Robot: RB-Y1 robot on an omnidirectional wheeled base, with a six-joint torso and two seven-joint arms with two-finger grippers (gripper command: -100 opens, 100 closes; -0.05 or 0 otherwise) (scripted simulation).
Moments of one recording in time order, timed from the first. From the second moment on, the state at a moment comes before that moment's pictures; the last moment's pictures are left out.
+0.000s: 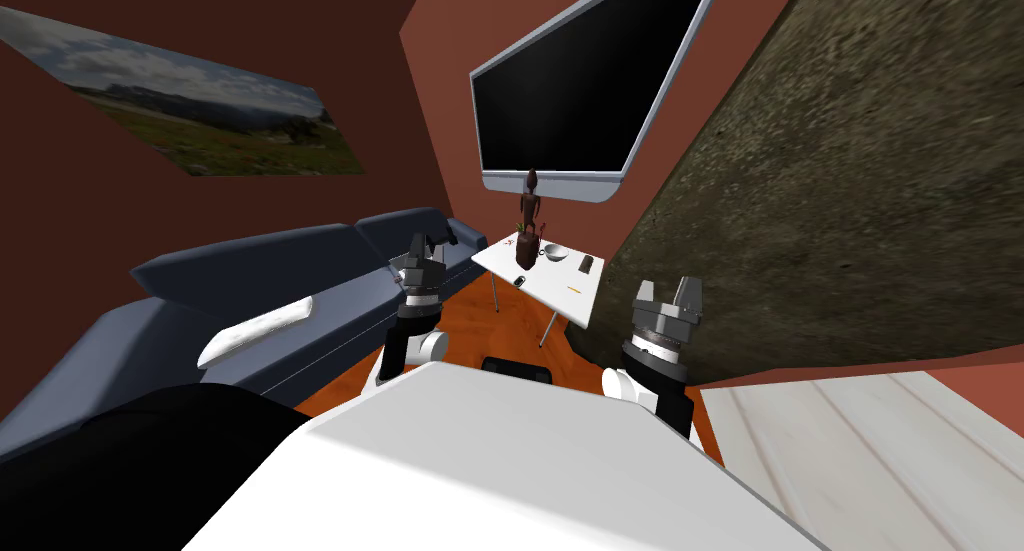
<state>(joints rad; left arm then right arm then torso) 0.51 0.04 -0.02 -2.38 0.09 -0.41 -0.16 0.55 0.03 -0.06 -2.21 -0.10 -0.61 0.13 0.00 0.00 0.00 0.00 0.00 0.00</state>
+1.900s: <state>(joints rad) 0.32 0.18 0.07 -1.83 0.10 -0.43 -0.16 0.55 0.03 -0.06 -2.21 -0.10 -0.61 0.13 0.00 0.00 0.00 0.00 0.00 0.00</state>
